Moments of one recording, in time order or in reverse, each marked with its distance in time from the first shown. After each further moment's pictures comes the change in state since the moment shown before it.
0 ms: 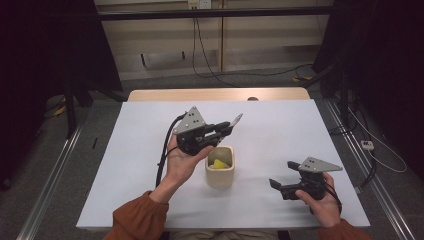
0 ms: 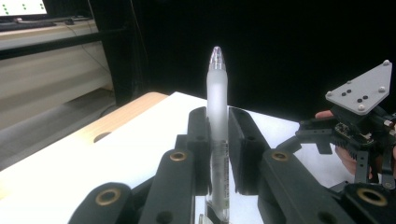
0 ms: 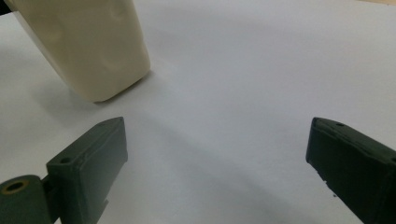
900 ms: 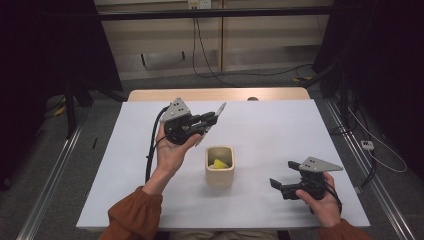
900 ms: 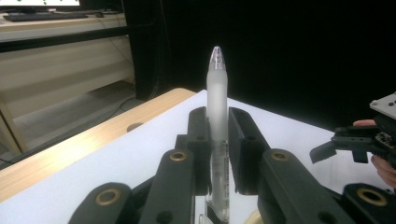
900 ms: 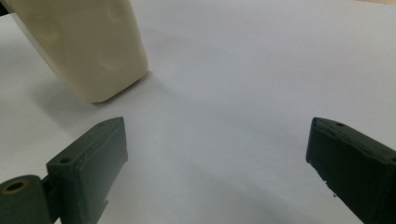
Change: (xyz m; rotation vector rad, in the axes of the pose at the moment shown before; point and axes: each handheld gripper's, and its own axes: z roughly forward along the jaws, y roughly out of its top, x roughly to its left) left arm 0.033 0.003 -0.018 -0.001 0.086 -0.050; right arm -0.001 0.000 -0.001 -0.001 -0.007 0.005
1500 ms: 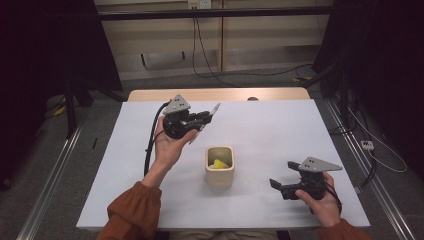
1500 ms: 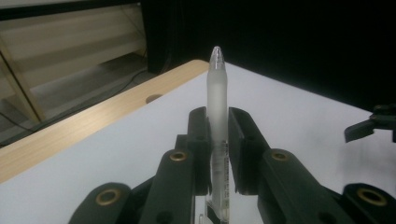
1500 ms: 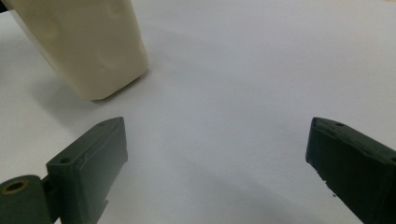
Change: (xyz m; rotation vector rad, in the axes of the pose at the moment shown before) left arm 0.027 -0.008 0.007 0.099 0.042 -0.022; right arm -0.001 0.000 0.001 0.011 0.002 -0.003
